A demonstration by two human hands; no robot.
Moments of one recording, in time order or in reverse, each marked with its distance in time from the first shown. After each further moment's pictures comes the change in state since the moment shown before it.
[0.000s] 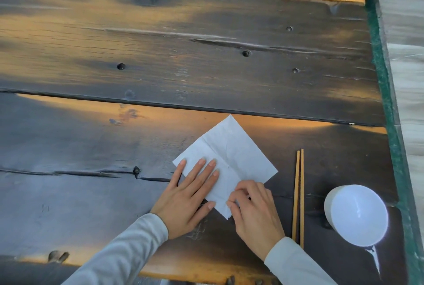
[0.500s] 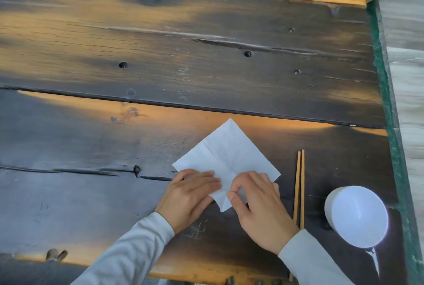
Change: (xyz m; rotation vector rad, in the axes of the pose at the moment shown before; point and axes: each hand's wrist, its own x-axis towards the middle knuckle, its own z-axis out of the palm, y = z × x) left_hand 0.011 0.003 -0.008 -0.286 0.321 0.024; right_hand 0.015 -0.005 -0.039 0.225 -0.172 0.060
